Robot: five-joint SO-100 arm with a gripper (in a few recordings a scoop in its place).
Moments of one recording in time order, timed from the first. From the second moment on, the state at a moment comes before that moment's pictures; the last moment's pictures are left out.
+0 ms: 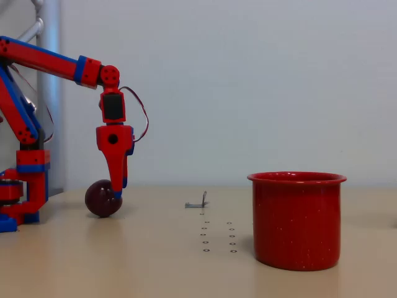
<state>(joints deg) -13.6 109.4 122.8 71.8 -84.2</state>
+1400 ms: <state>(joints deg) -13.9 139.7 123.1 98.7 -75.9</state>
